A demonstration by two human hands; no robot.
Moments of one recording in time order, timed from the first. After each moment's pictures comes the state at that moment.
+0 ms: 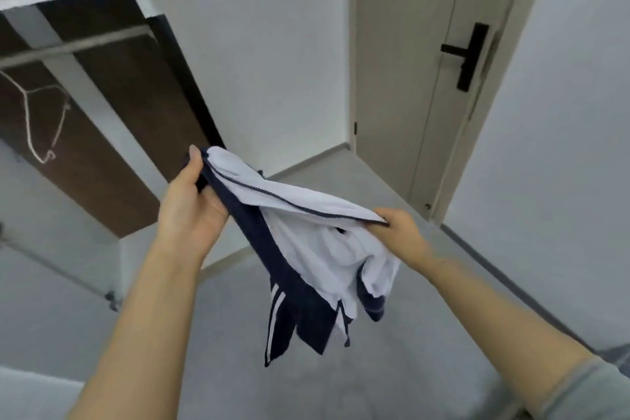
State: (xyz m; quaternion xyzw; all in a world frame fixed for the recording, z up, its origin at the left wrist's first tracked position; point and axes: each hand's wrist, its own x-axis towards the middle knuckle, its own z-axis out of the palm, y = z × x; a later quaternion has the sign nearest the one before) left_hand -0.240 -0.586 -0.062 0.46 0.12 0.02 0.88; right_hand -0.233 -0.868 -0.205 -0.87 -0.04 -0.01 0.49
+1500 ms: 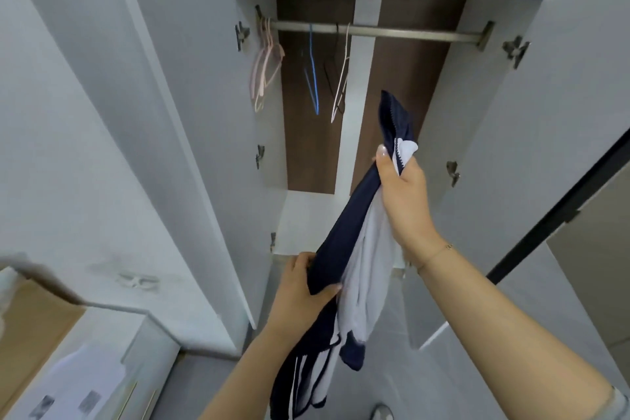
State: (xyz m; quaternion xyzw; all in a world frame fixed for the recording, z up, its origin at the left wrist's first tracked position) left_hand -0.347 -0.164 -0.212 0.81 0.22 0.10 0.53; right_hand -0.207 -0.260 -0.080 -0.69 -0.19 0.01 0.70
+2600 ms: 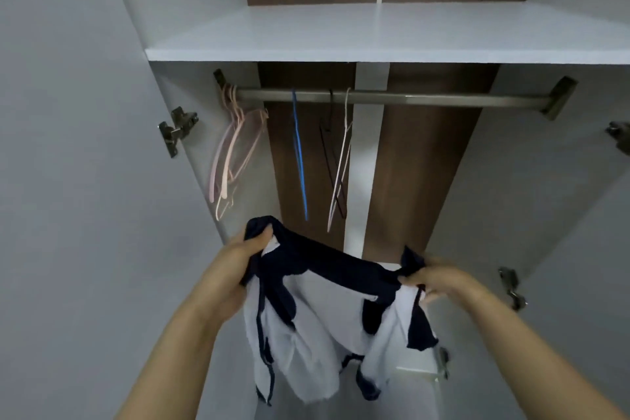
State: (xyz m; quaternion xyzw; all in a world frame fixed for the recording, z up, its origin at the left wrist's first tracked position) left_hand -0.006 0.066 -0.084 0.53 0.27 0.12 0.79; right_hand 0.200 -0.174 -0.167 -0.85 -0.05 0.37 0.37
